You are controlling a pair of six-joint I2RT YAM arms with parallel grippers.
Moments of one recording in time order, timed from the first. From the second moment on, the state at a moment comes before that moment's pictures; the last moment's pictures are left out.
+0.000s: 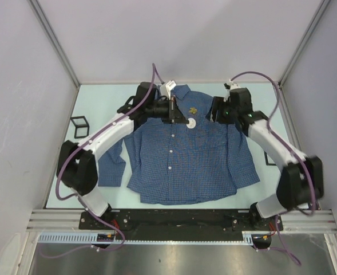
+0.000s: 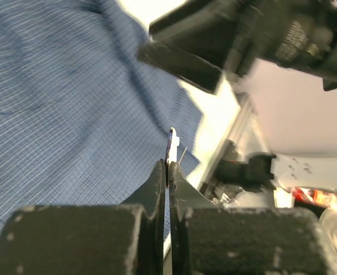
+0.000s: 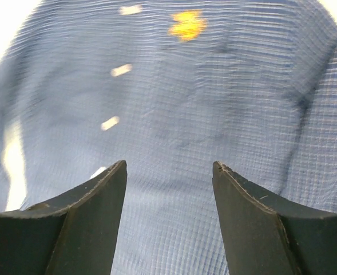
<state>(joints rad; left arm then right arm) -0.53 1.71 1.41 -0.24 0.67 -0.54 0.30 1.58 1.23 -0.32 -0.08 0.37</state>
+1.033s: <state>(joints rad) -0.49 1.56 1.03 0.58 1.00 -1.02 0.36 1.02 0.60 0.45 -0.65 0.71</state>
